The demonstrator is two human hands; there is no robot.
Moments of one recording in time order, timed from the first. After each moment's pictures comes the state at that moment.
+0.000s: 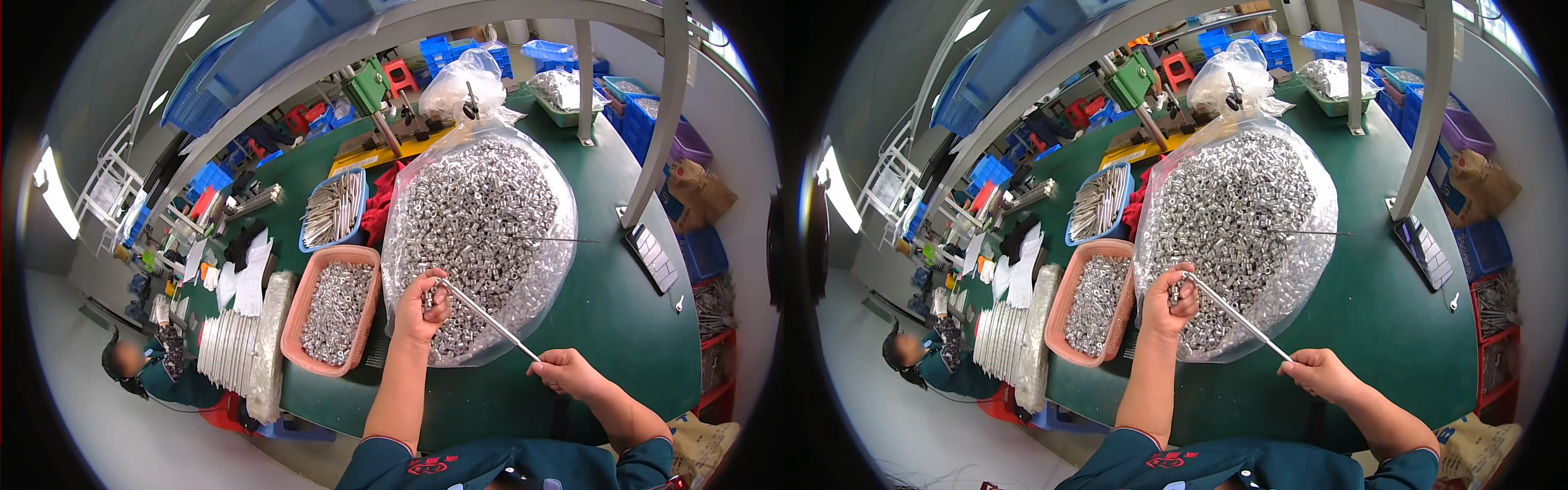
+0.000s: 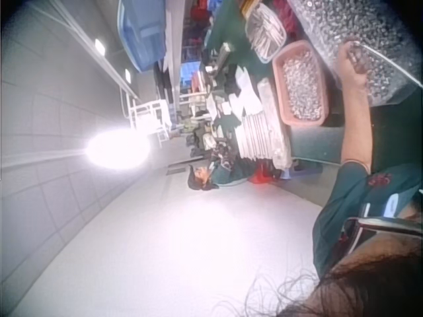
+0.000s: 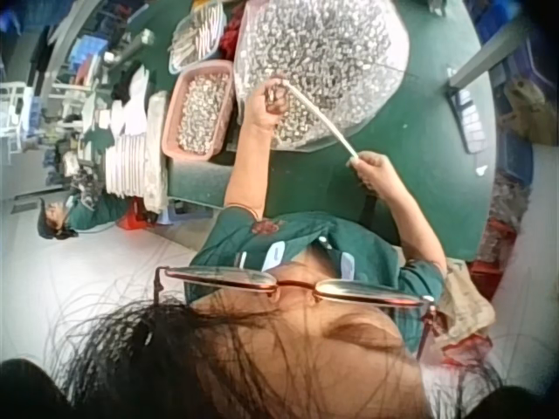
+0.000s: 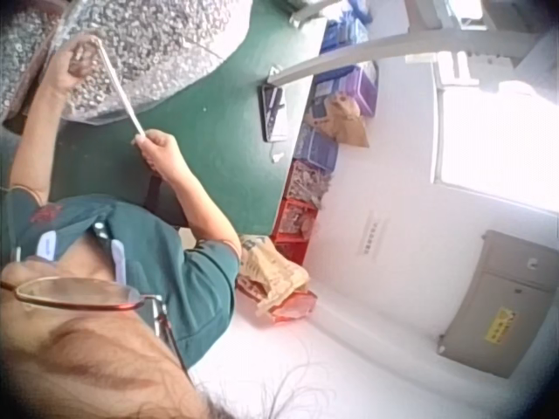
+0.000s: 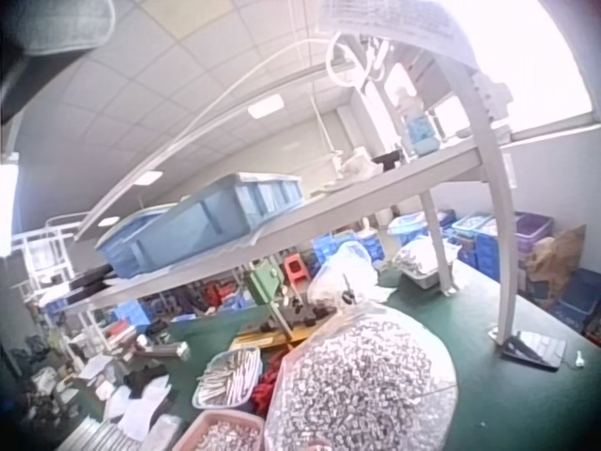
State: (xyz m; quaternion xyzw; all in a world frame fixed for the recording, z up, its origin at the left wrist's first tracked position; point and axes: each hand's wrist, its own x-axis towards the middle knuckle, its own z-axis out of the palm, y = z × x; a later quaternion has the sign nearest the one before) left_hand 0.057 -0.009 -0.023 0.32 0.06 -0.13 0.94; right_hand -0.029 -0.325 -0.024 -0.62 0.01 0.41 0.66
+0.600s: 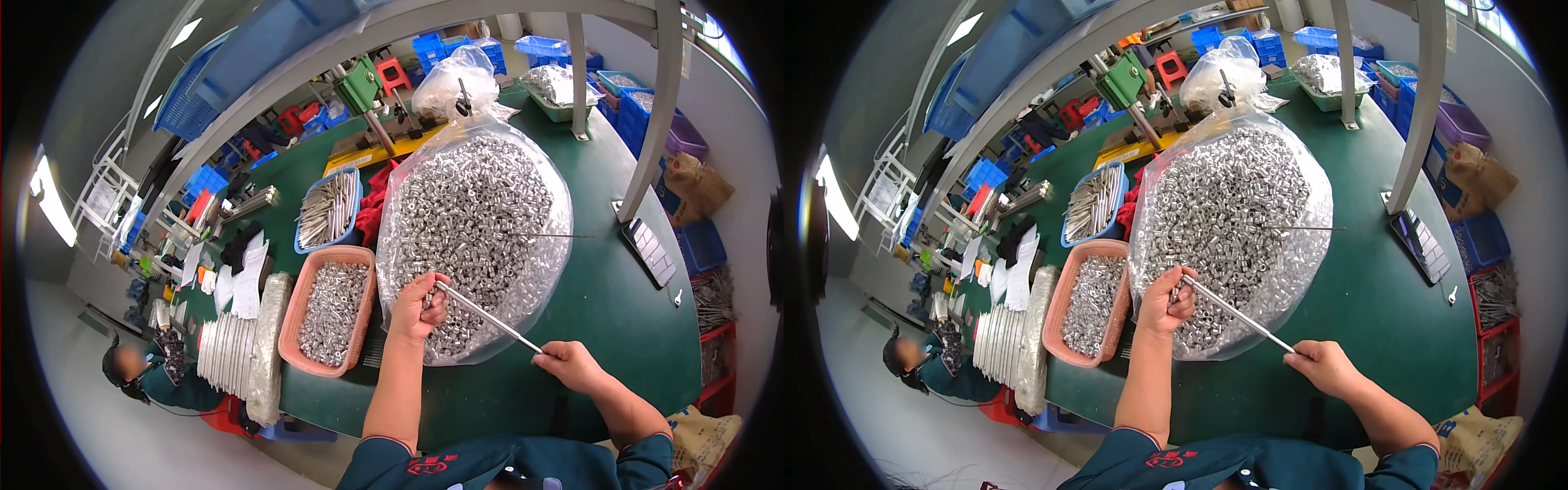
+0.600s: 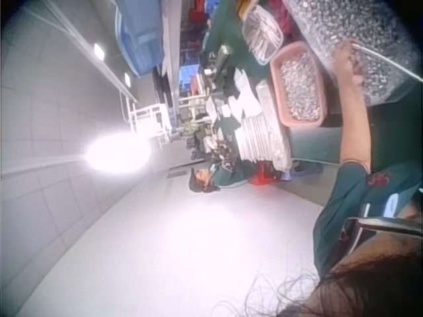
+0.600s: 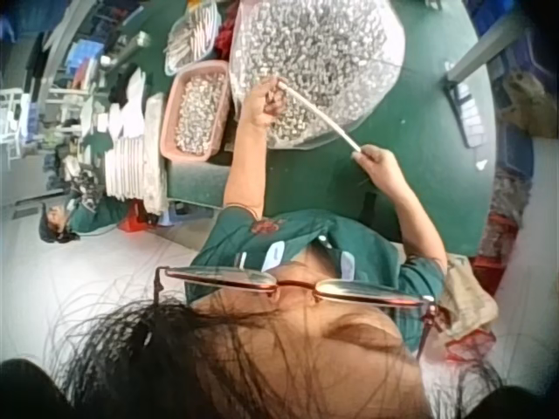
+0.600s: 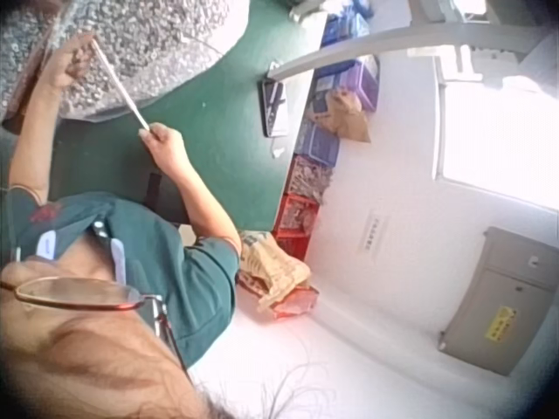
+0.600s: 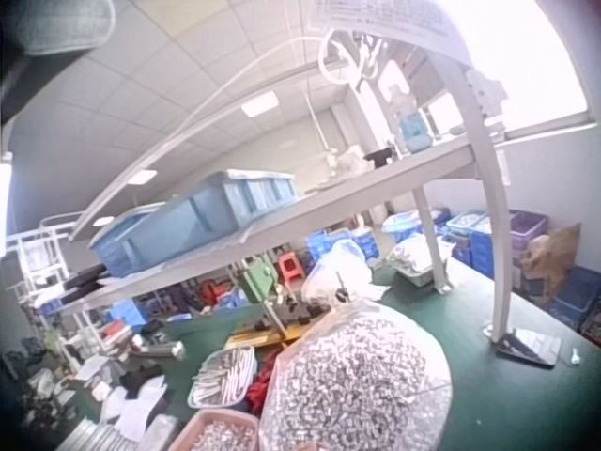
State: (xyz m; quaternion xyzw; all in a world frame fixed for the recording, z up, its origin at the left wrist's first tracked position) left_hand 0.059 -0.005 -0.027 0.38 0.05 -0.18 0.91; right_hand -0.028 -0.327 -0.025 -0.81 -0.08 0.24 0.53
